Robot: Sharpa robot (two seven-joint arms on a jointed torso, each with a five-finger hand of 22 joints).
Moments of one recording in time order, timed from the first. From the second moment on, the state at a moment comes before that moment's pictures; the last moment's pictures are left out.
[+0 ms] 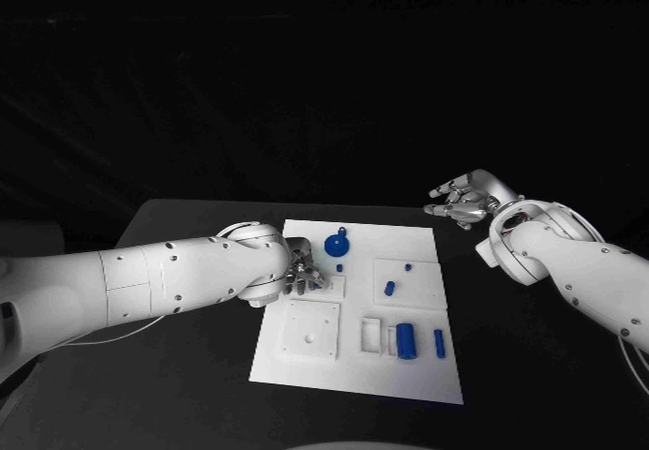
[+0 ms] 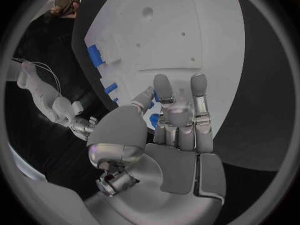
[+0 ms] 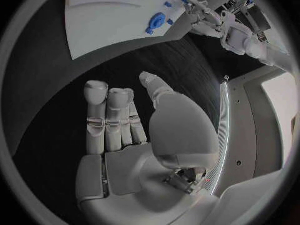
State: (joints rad) left arm 1.30 -0.60 -0.24 1.37 -1.05 -0.05 -0.57; left_hand 1.03 0.10 0.32 -0.11 0.14 1.19 0.06 0.07 1.06 1.48 -0.08 0.67 0.28 1.40 -0.14 1.33 0.54 0.02 1.29 -0.16 0.37 1.31; right arm 0.95 -0.73 0.42 1.27 -1.32 -0.32 -0.18; right_hand 1.29 -0.17 0.21 -0.01 0.45 1.03 0.11 0.07 0.06 1.08 0.01 0.96 0.87 1.41 -0.06 0.91 0.91 0.09 1.47 -0.09 0.62 1.31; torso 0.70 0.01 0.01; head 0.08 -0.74
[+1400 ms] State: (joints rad) left arm 1.30 -0.57 -0.24 1.33 -1.05 -0.03 -0.57; left_hand 1.07 0.03 0.22 -0.03 0.06 1.24 0.03 0.08 1.10 1.49 -0.07 0.68 0.28 1.40 -0.14 1.33 0.52 0.02 1.29 -0.16 0.37 1.31; right arm 0.95 -0.72 0.42 1.26 -1.32 -0.32 -0.18; right_hand 1.29 -0.17 0.21 -0.01 0.46 1.03 0.11 0.07 0.06 1.08 0.01 0.96 0.87 1.41 -0.06 0.91 0.91 0.09 1.47 -0.09 0.61 1.31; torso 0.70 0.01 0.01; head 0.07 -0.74
